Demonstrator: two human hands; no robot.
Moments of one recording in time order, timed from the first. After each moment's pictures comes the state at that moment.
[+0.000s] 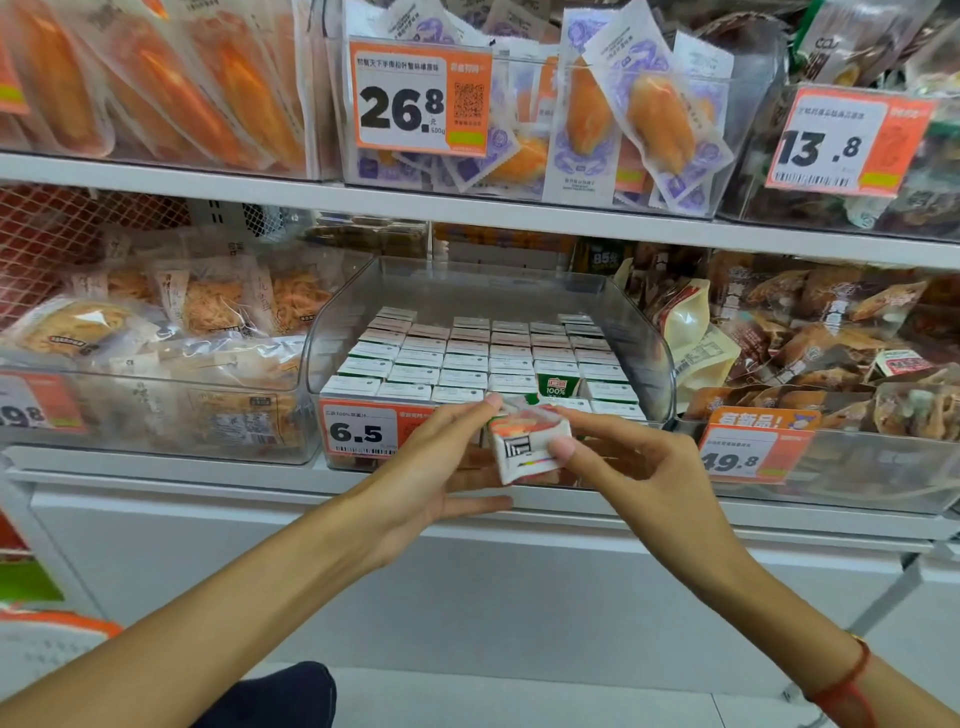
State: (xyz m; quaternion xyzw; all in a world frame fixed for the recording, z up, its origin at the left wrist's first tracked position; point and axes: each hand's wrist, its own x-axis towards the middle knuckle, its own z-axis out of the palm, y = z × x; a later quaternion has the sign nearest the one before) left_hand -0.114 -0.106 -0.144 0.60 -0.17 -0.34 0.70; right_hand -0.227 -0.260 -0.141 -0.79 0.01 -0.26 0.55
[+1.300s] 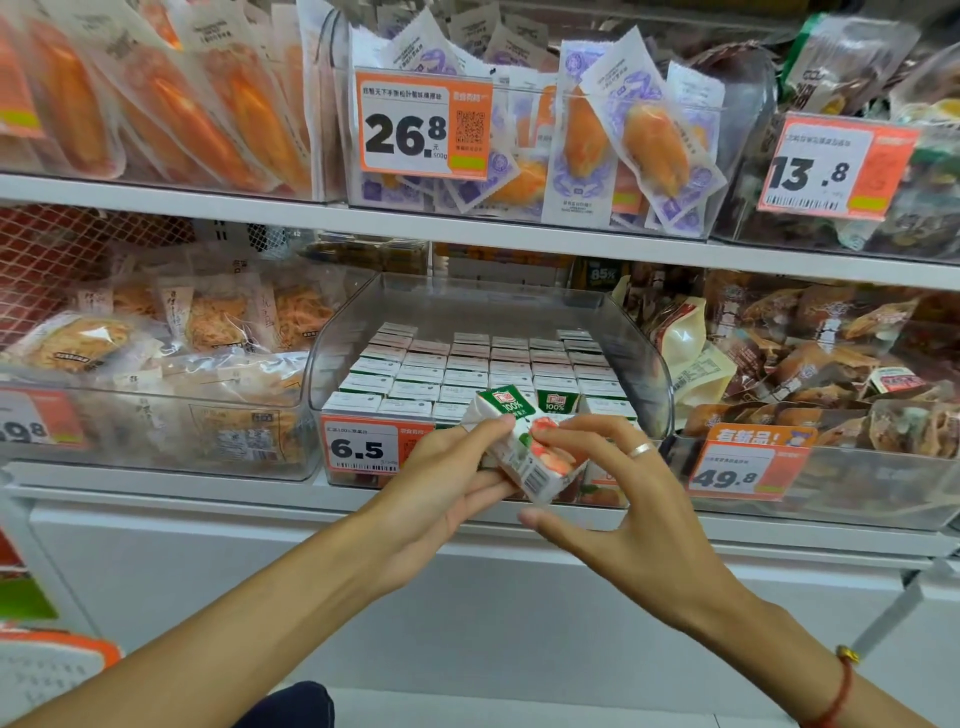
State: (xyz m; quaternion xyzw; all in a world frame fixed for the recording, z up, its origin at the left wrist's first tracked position) left_hand -0.121 -0.113 -0.140 0.53 -0.21 -0.34 0.75; right_hand -0.226 -0.265 -0.153 -0.91 -0.04 -0.30 0.27
